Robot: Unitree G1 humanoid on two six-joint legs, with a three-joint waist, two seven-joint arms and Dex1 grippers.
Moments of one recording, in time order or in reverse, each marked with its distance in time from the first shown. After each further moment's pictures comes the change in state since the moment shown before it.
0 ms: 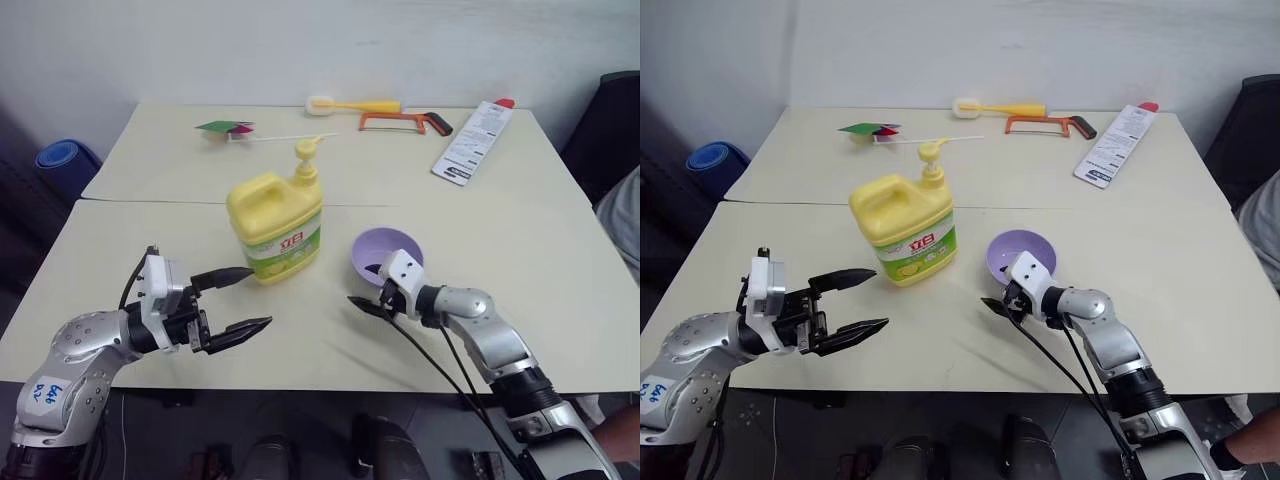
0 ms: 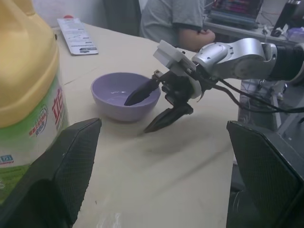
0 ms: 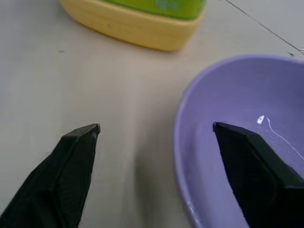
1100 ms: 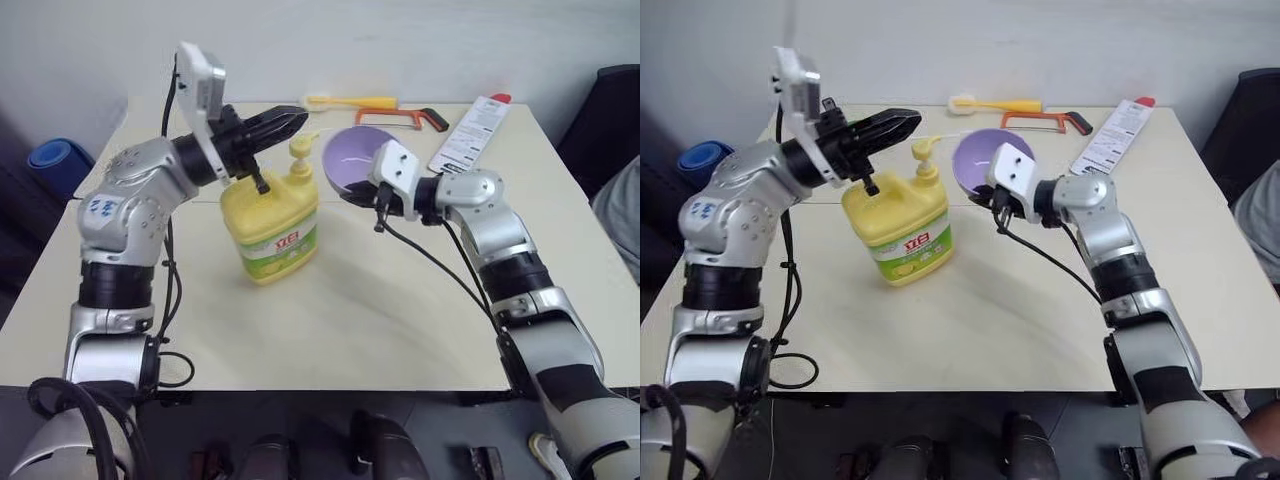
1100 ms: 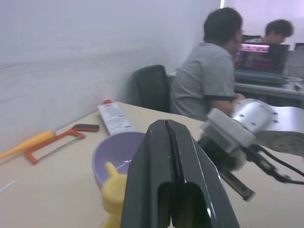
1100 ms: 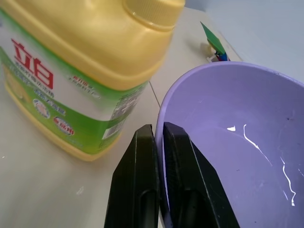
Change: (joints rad) left arm -1.001 -0.166 -0.184 0.586 0.104 0.127 0.201; right arm -0.626 0.022 -0.025 0.456 -0.080 -0.242 0.281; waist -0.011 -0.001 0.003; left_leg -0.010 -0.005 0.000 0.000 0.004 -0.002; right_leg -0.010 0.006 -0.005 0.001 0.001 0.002
